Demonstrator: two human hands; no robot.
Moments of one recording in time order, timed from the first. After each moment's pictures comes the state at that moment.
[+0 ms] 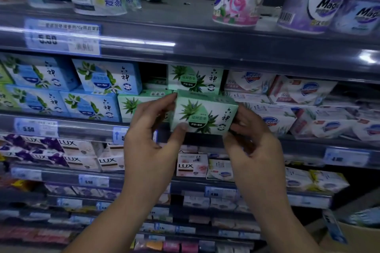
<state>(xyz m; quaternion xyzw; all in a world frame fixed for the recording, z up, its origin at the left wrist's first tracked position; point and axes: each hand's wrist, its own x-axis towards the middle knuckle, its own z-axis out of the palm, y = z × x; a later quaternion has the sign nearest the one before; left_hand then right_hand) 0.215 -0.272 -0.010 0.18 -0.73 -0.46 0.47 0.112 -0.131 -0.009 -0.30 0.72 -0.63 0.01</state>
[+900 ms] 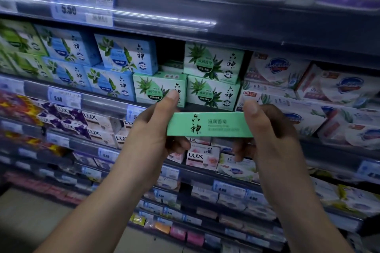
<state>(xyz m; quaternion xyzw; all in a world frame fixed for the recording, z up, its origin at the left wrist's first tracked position) 0.225 -0.257 0.000 0.25 -0.51 -0.74 0.35 0.092 -0.124 0.004 -0.34 0.62 -0.69 0.17</state>
